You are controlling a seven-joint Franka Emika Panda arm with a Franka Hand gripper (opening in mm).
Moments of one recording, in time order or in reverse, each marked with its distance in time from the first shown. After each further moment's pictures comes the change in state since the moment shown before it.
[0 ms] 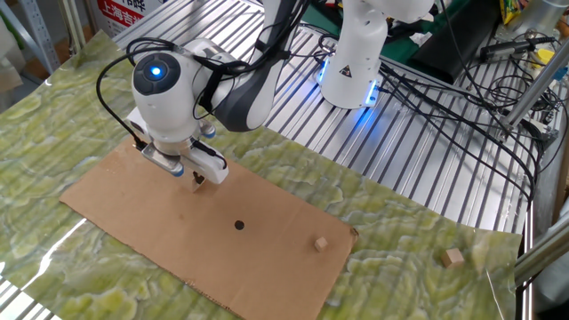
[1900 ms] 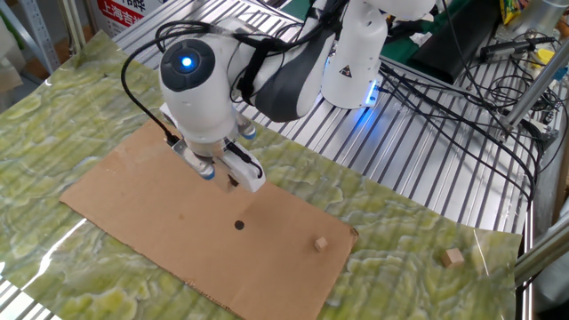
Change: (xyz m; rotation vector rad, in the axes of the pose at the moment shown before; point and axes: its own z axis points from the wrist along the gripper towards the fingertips) arm 0.008 0.091 -0.085 -0.035 0.094 0.174
